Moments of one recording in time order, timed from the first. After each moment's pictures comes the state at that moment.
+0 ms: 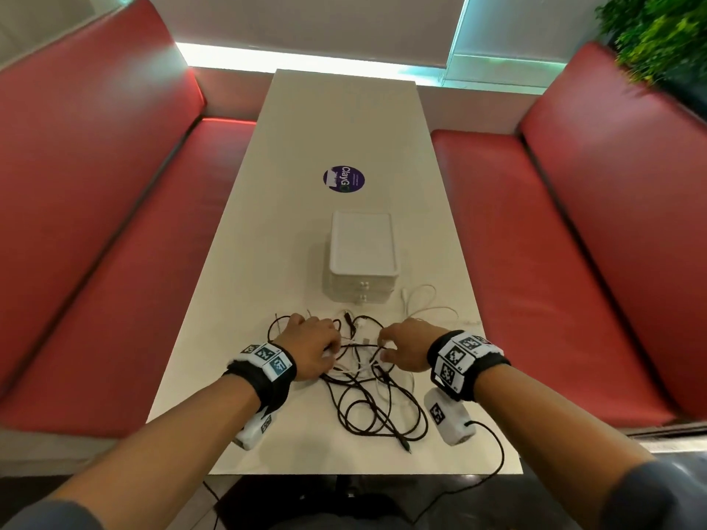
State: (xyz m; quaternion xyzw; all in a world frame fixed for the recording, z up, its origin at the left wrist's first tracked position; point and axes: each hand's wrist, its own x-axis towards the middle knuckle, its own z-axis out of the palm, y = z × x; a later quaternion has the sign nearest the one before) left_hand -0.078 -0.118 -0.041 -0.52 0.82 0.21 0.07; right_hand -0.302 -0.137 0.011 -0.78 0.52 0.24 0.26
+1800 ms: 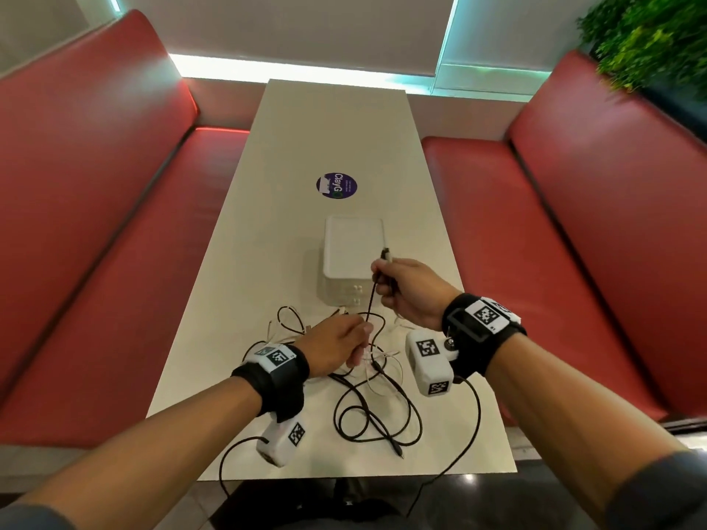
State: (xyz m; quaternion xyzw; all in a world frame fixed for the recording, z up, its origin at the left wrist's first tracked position) left_hand -0.121 -0.108 0.010 -0.49 0.68 0.51 -0.19; right_hand -0.294 -0.168 0.067 -0.40 0.50 -0.32 0.70
